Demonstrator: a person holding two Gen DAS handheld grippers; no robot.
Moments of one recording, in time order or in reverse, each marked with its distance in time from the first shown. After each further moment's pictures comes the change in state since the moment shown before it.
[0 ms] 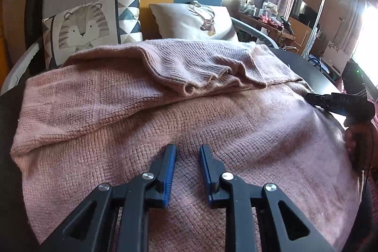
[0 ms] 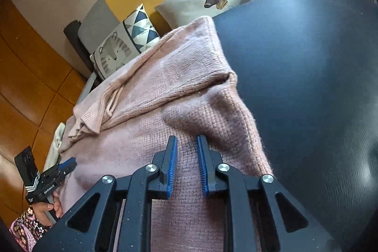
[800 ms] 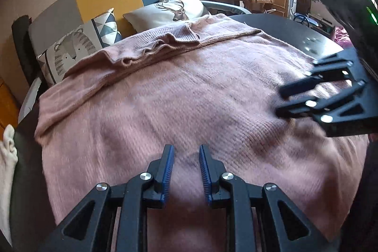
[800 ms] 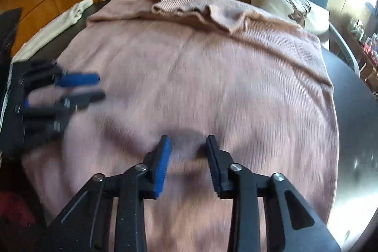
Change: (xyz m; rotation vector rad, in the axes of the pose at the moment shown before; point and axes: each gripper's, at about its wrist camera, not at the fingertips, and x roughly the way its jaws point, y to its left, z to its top) left arm -0.067 -0.088 -0.089 0.277 0.016 0.111; right arm -0.017 0.159 -0.161 -0.636 0.232 -0.155
